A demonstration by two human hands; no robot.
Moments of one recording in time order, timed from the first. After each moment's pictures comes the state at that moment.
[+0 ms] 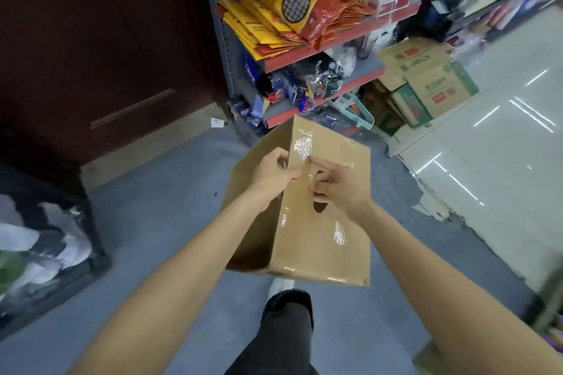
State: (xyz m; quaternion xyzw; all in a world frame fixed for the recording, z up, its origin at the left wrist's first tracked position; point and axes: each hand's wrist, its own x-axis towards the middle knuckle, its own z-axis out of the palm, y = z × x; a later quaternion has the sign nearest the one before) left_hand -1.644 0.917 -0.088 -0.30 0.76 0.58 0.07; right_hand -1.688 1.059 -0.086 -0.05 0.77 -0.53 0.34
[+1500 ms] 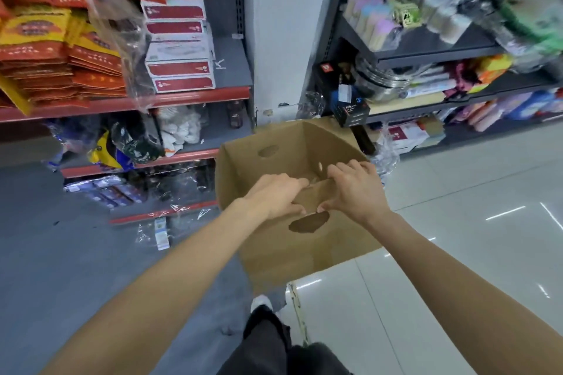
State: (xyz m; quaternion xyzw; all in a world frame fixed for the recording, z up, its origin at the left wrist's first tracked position) left_hand -2.348 1.403 -0.072 -0.07 0.98 0.13 0.12; right_hand -2.463 1.541 -0.072 -0.49 0.87 0.02 0.02
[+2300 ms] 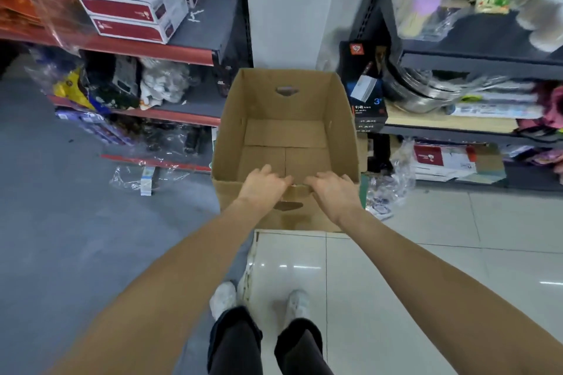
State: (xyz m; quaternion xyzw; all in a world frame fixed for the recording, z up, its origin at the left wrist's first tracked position) left_hand -2.567 1.464 -0.190 -0.30 0.93 0.05 0.20; right_hand -2.701 1.547 -0.187 -0.62 0.76 0.07 0.17
